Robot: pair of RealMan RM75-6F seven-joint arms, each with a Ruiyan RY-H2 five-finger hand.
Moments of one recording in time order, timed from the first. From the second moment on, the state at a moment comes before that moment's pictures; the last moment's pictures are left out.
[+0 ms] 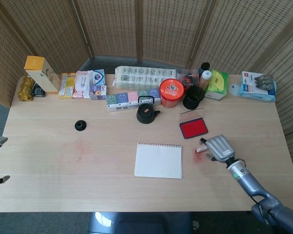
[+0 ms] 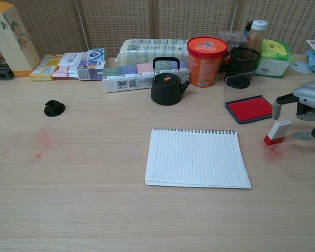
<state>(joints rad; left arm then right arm) -0.15 -0.88 0.00 -1.69 1.37 1.20 -0.20 0.56 -1.54 -0.03 -0.95 -1.61 1.07 0.11</state>
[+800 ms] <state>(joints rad) -0.15 -0.89 0.00 -1.69 1.36 1.19 -0.20 0.59 -1.56 -0.03 -0.95 -1.60 1.04 0.10</state>
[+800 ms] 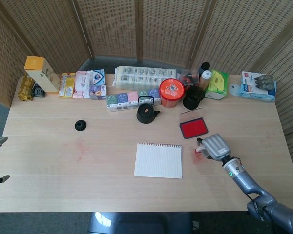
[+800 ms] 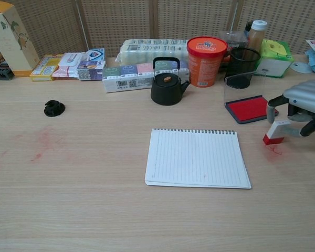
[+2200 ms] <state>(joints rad) -0.15 -0.88 0.00 -1.68 1.36 1.19 -0.22 0.60 -1.60 -0.03 -0.93 -1.57 1.00 0.10</state>
